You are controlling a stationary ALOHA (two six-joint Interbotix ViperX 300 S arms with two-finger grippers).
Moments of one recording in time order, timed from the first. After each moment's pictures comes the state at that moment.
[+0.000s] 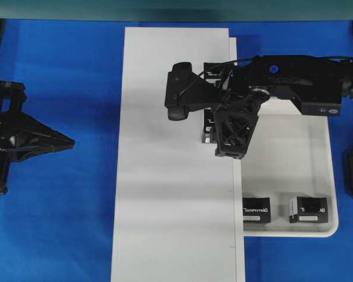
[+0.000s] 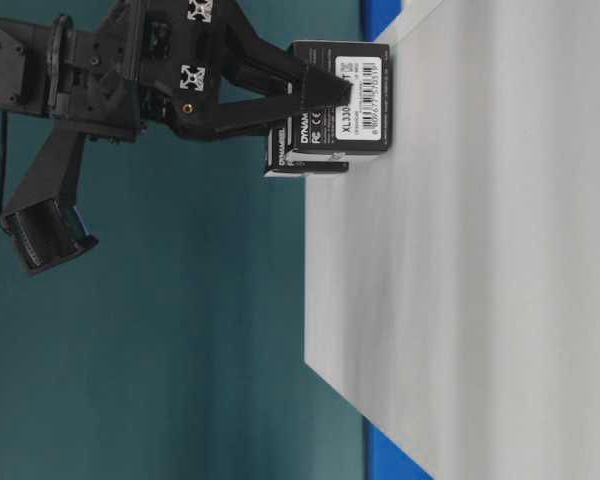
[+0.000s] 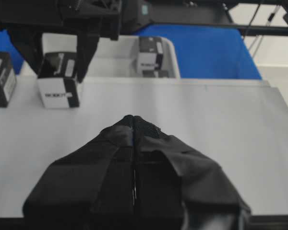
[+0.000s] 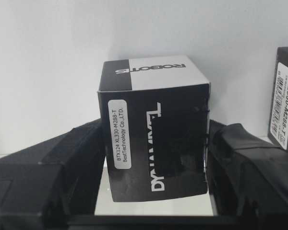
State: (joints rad) left arm -0.06 -0.88 1.00 0.01 0.04 -0.07; right arm -0.17 0.05 0.28 0.04 1.06 -0.13
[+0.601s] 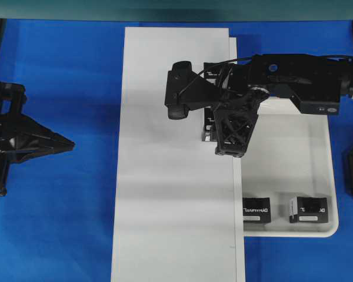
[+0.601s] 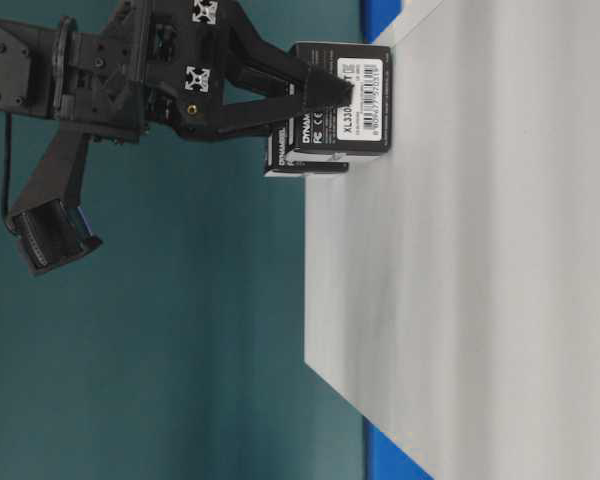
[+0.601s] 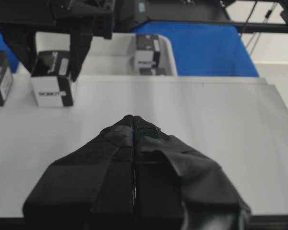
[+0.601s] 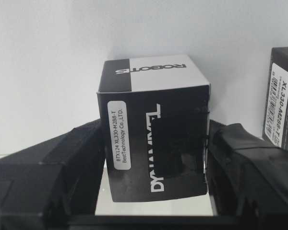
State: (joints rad) left arm -0.06 -0.88 1.00 0.01 0.05 -0.06; right arm -0.17 0.06 0.28 0.04 1.05 -0.13
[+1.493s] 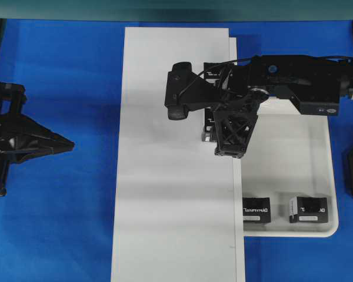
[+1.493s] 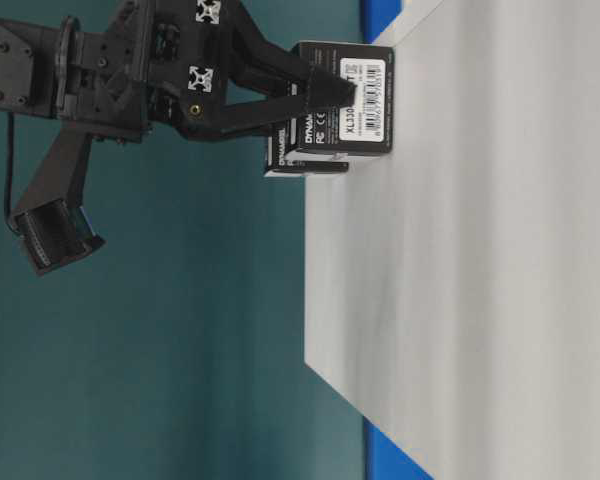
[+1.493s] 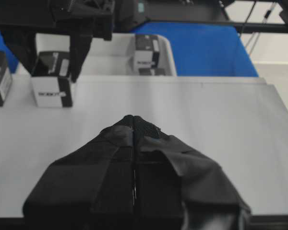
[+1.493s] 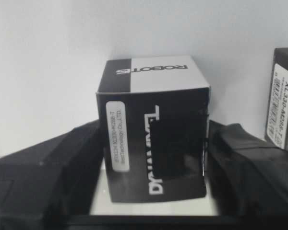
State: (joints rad) left arm -0.06 -0.88 1.00 0.02 0.05 -0.07; right arm -0.17 0.06 0.28 0.04 1.05 -0.13
